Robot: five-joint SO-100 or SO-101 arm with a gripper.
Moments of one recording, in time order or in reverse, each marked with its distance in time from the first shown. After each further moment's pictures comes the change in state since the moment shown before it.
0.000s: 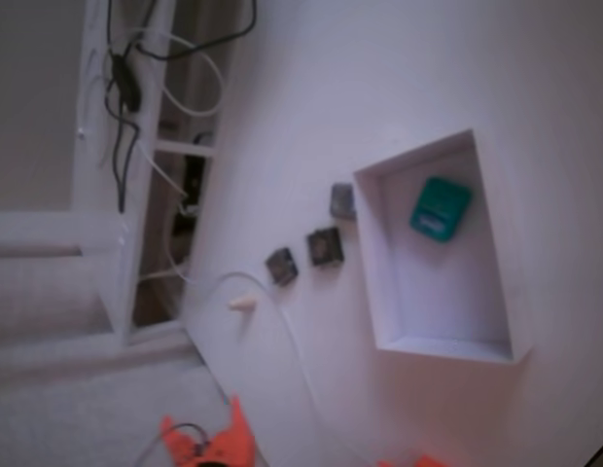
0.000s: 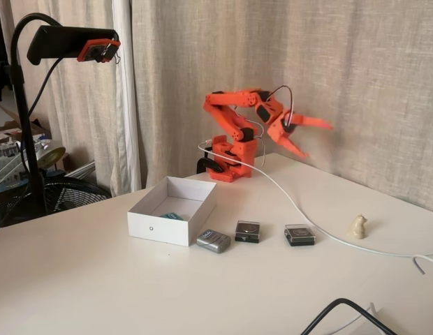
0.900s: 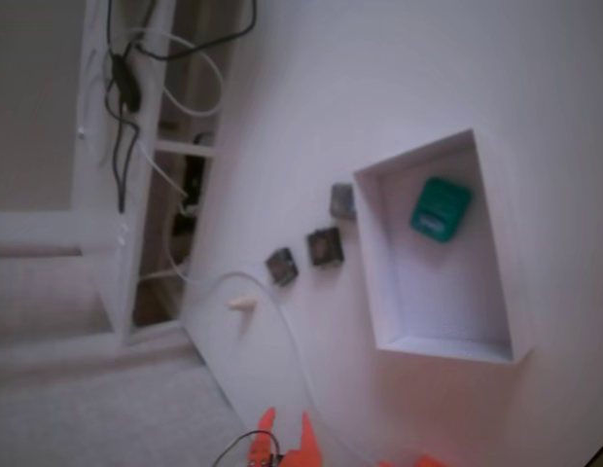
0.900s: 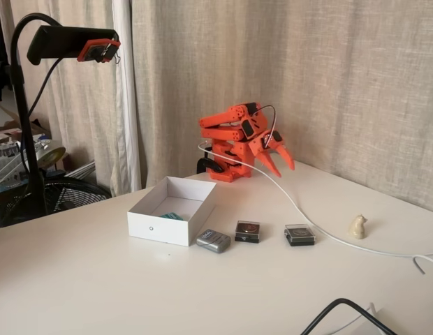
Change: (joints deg) arm 1.0 30.5 16.5 26.4 9.5
